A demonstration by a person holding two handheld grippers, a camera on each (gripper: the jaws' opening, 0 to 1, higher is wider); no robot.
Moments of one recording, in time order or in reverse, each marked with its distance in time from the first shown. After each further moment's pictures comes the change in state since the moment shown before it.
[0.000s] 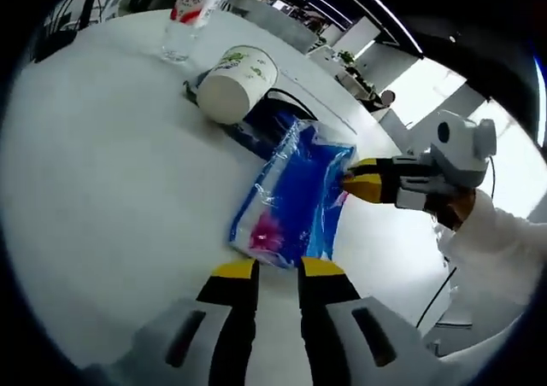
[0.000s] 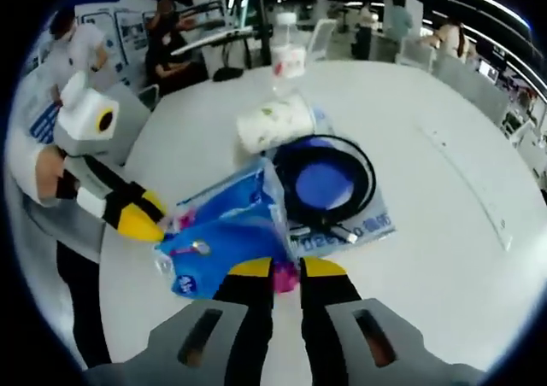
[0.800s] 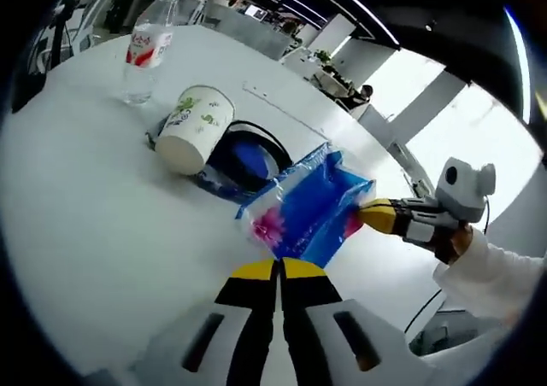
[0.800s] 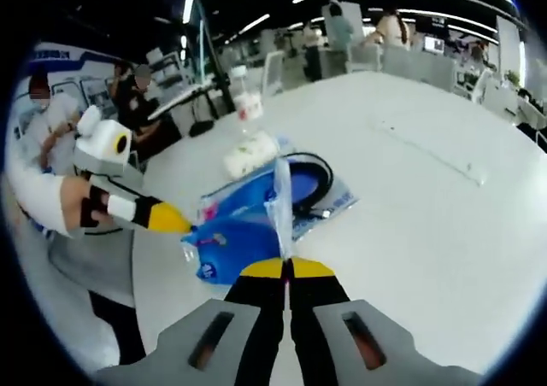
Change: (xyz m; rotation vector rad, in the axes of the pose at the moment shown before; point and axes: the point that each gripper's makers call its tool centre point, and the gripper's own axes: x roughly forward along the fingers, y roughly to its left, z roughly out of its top) left arm -0.012 -0.041 0.045 0.158 -0.020 -0.075; right arm -0.074 0.001 -0.007 0.333 -0.222 -0.081
